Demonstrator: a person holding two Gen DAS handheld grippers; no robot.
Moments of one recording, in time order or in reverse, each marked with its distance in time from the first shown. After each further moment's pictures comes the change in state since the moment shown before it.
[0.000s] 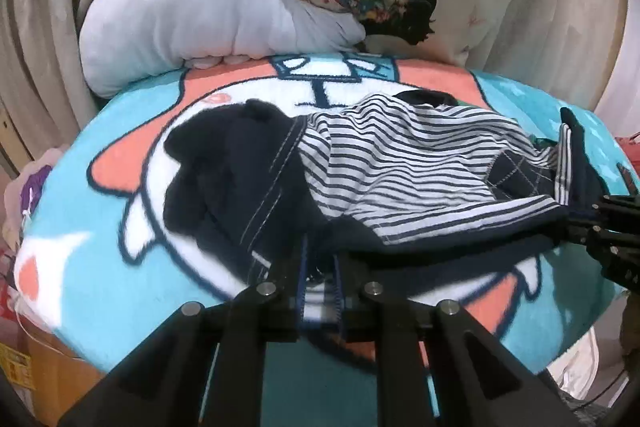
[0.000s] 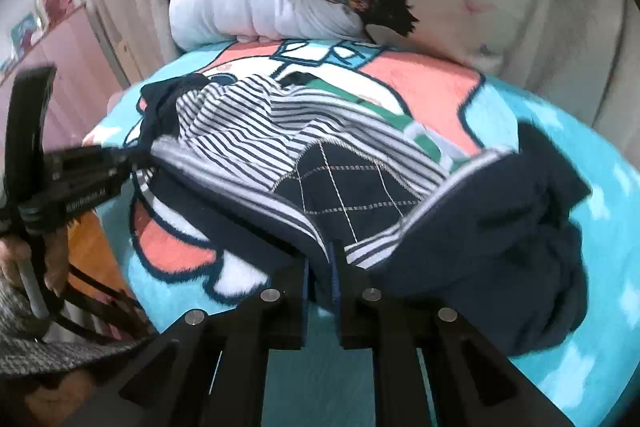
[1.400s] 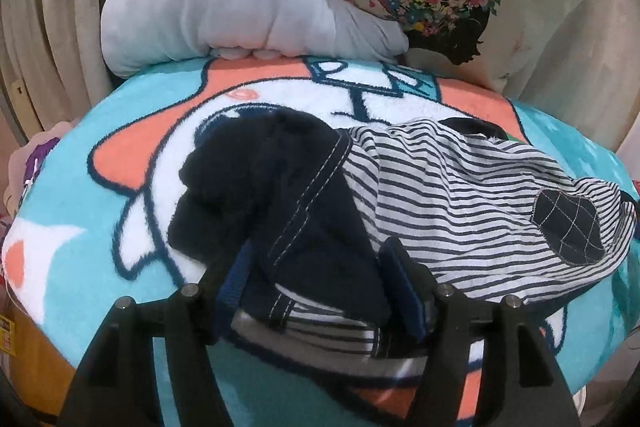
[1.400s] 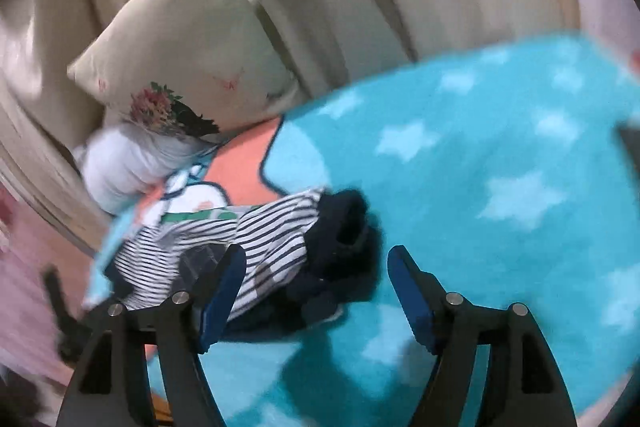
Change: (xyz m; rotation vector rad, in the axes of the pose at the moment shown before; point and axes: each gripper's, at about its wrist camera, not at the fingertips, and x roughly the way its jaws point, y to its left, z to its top) left arm 0.027 0.016 0.012 -0.121 -0.010 0.043; right arm -0.052 -0.153 -0.033 0.615 -0.192 -0.018
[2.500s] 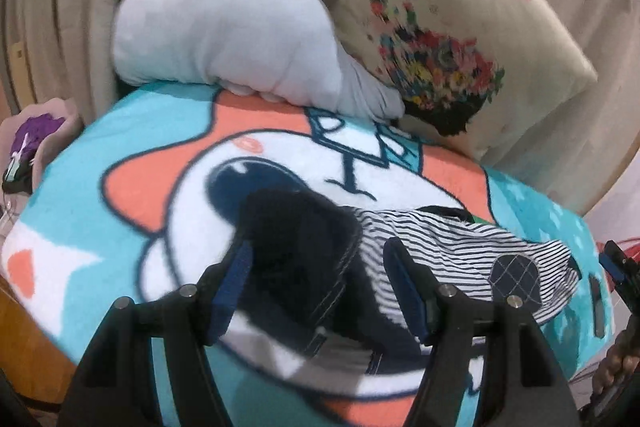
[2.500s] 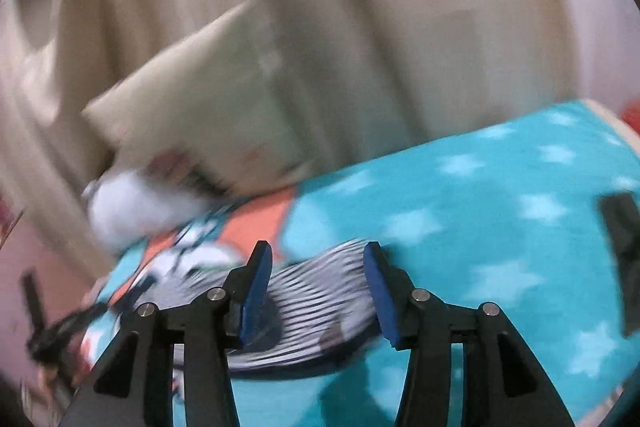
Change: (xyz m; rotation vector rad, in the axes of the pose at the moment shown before) left arm -0.030 0.019 0.051 -0.141 -0.018 -0.091; right arm -0.032 0.061 0.025 -0.180 -0.147 -0.009
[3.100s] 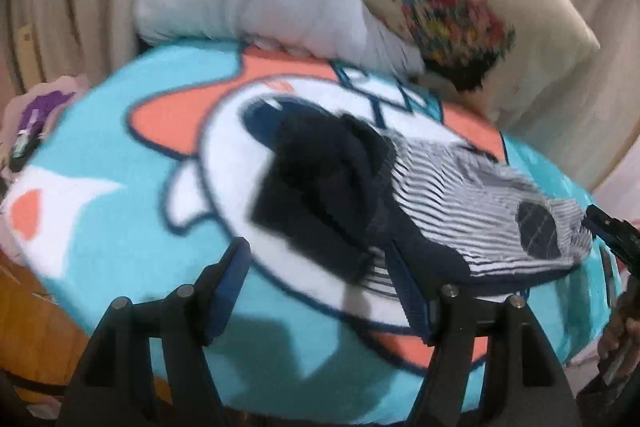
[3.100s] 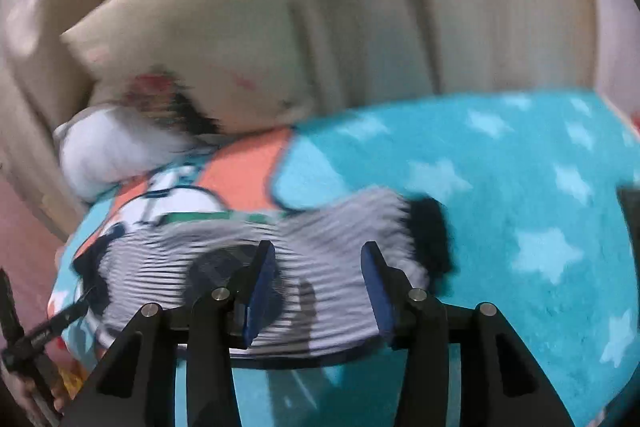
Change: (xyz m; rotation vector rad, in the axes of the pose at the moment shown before) left arm -0.017 0.038 -0.053 -0.029 0.020 0.025; right arm 0.027 0.029 -0.012 -0.090 0.074 -0.092
